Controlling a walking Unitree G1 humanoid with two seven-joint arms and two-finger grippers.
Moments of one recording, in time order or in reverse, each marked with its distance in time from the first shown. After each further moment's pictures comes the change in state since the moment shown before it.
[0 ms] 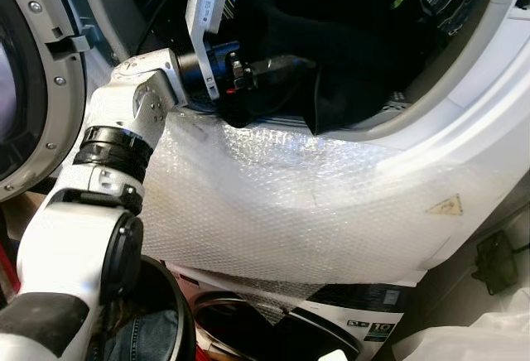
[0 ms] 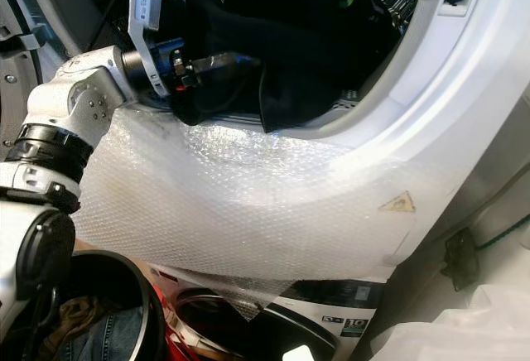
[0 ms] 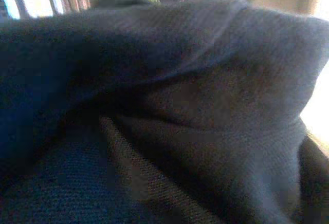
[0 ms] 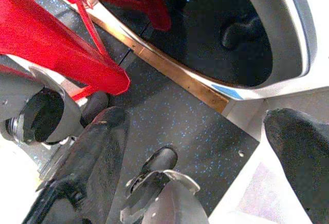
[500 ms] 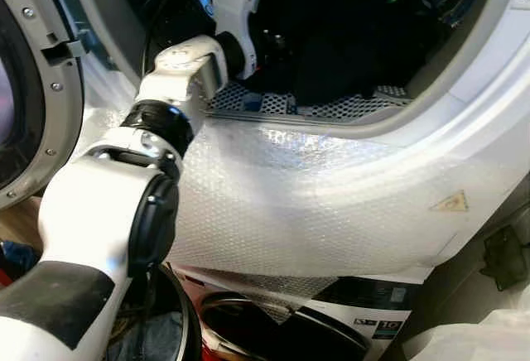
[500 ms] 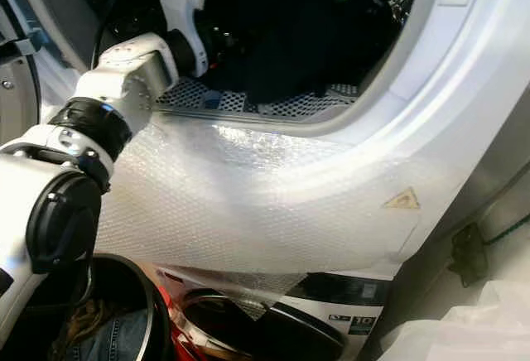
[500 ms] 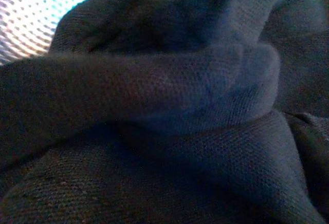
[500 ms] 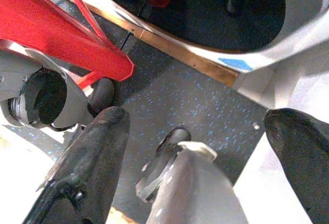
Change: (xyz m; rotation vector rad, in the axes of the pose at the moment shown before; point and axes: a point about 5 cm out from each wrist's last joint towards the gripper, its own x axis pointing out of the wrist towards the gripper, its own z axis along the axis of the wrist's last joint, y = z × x) left arm 0.042 0.012 0.003 0.211 0.108 0.540; right arm -0.010 0.001 -0.037 0.091 0.058 -0.048
